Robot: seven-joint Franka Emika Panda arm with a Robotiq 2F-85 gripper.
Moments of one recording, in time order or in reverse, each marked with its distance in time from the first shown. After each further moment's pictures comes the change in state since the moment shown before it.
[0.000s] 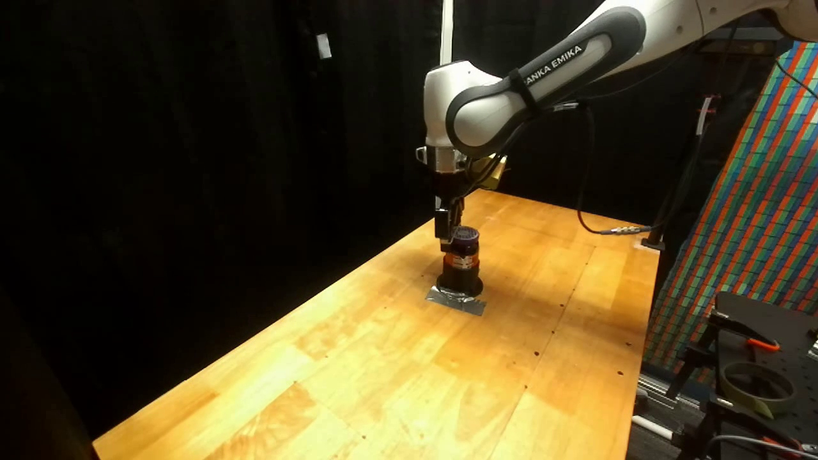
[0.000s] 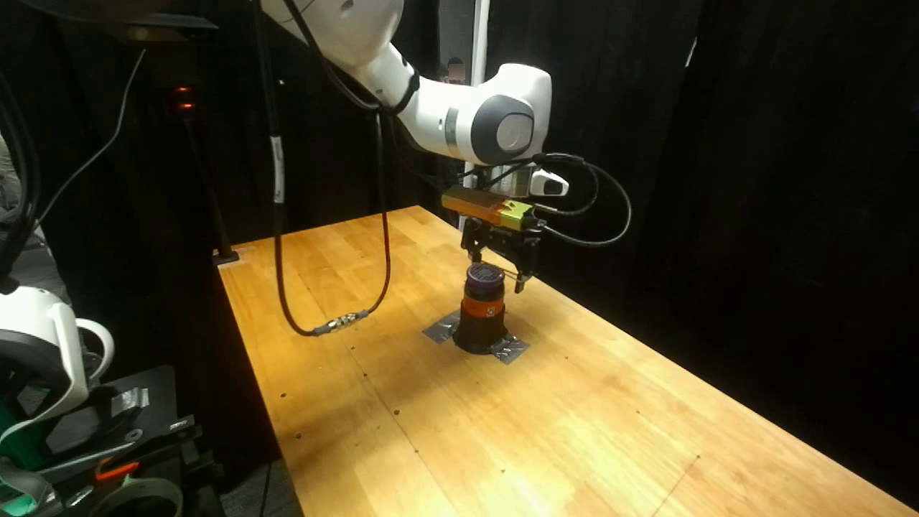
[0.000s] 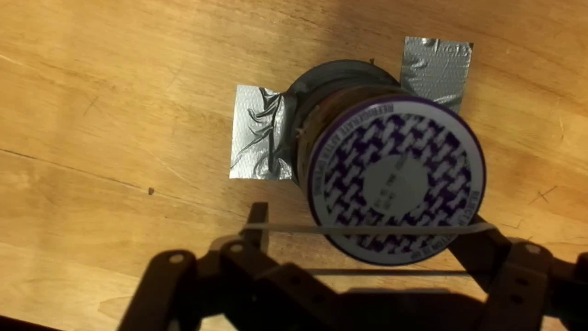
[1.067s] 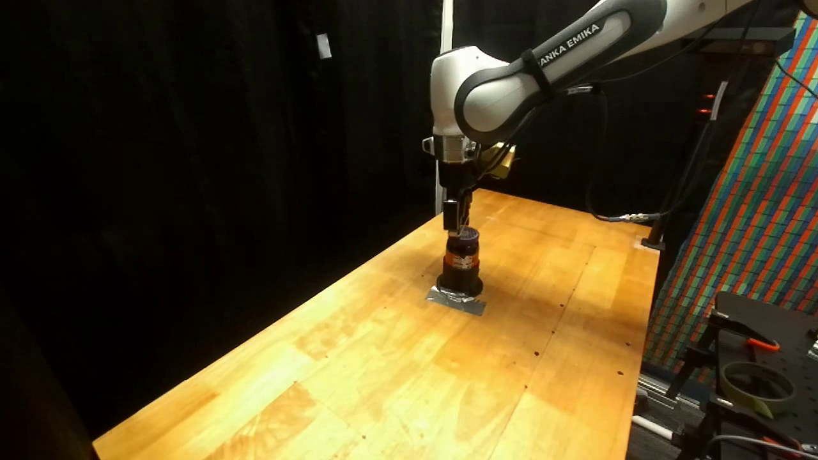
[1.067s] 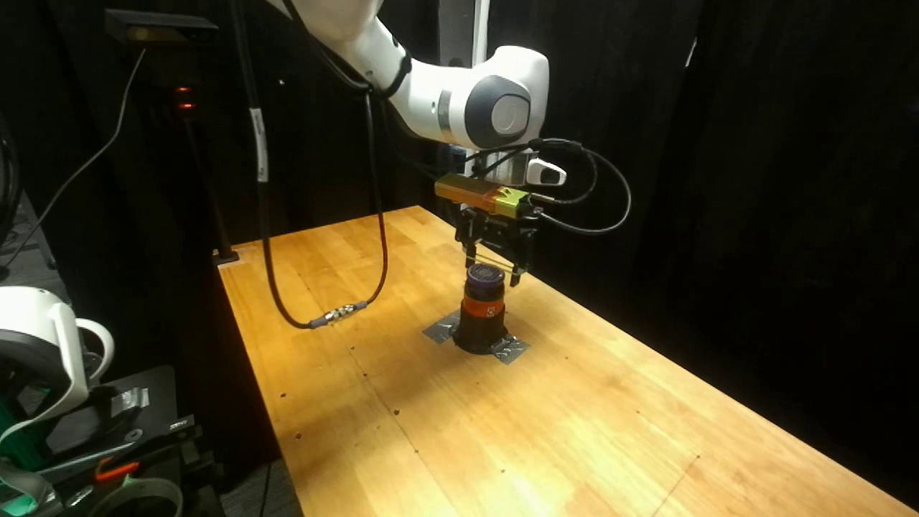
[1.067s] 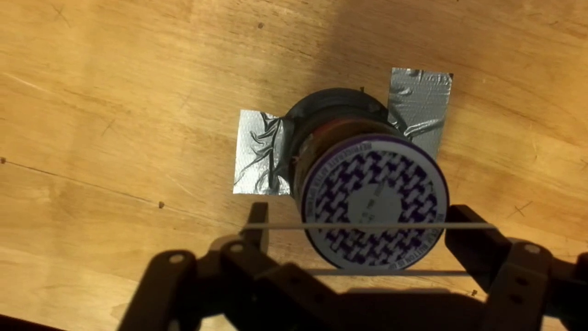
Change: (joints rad) arm -0.003 -0.075 0.000 -0.068 0.000 -0.023 -0.004
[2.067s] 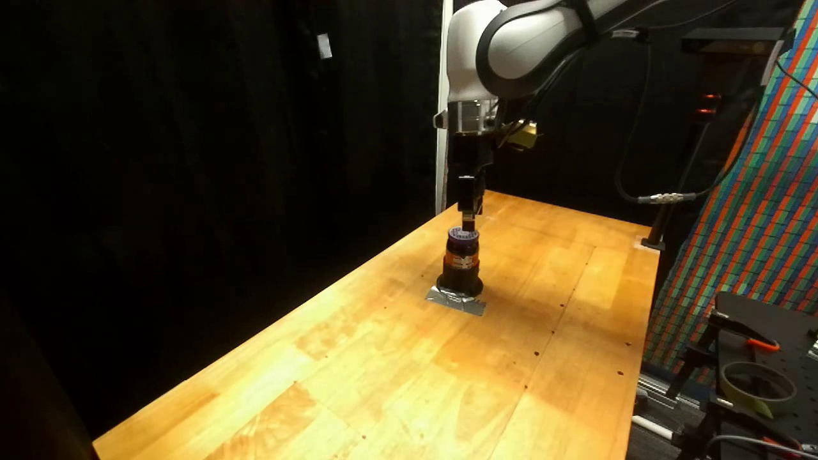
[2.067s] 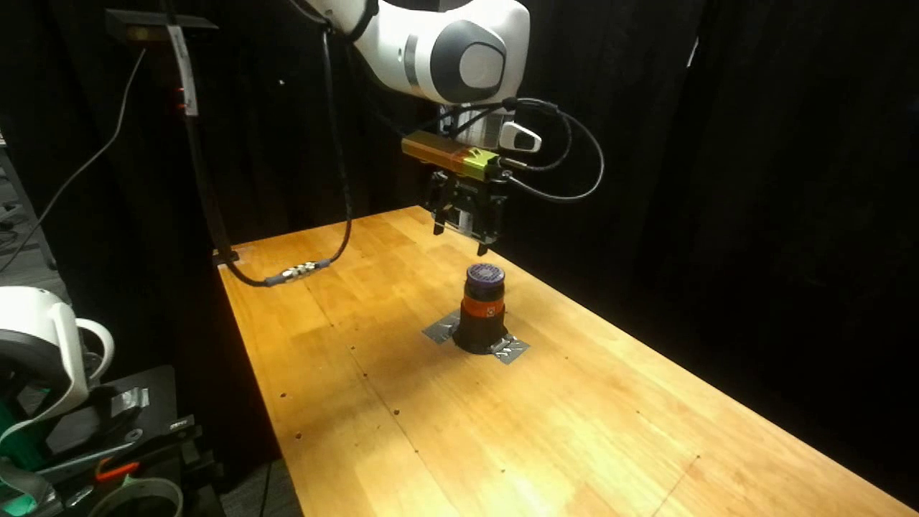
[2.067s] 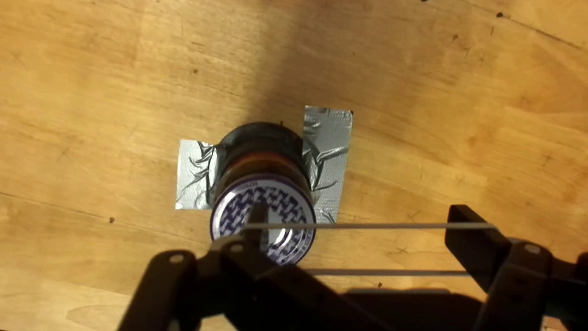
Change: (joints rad) arm 0.000 -0.181 0.038 -0.147 0.097 -0.051 -0.027
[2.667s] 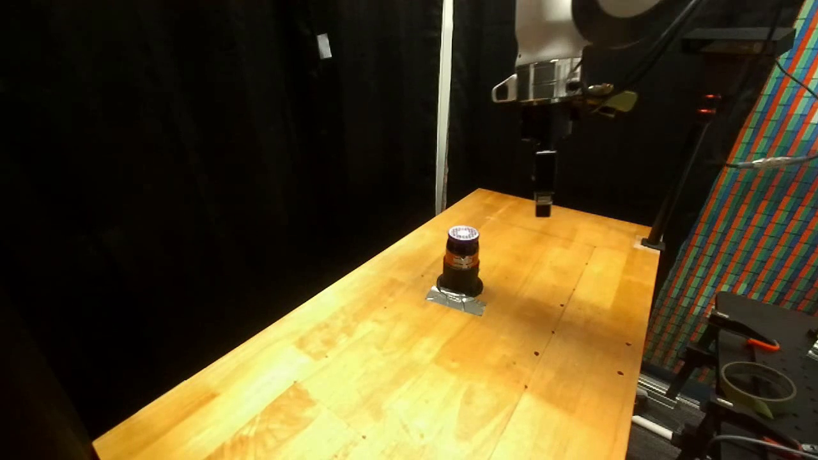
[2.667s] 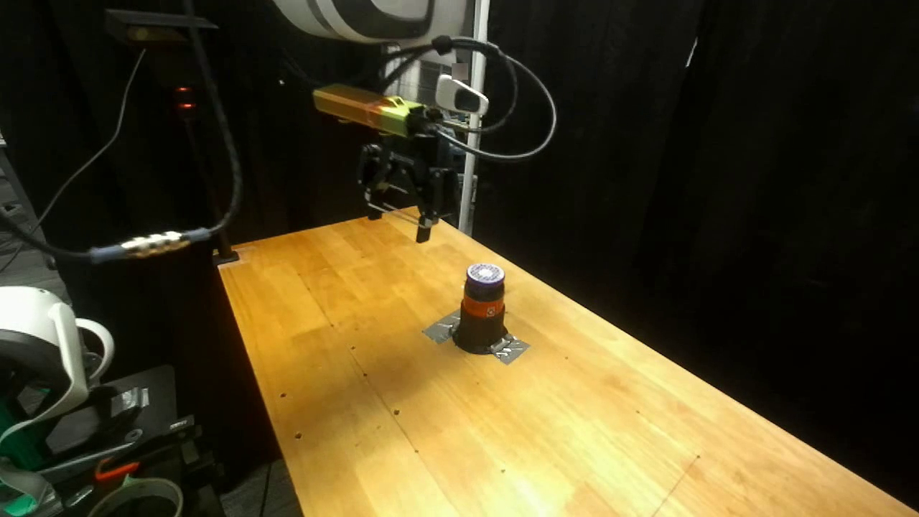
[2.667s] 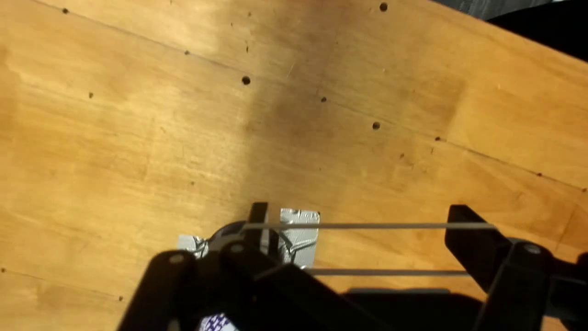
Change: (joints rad) arm 0.001 -0.360 0.002 -0.370 0.019 -0.037 -0.014
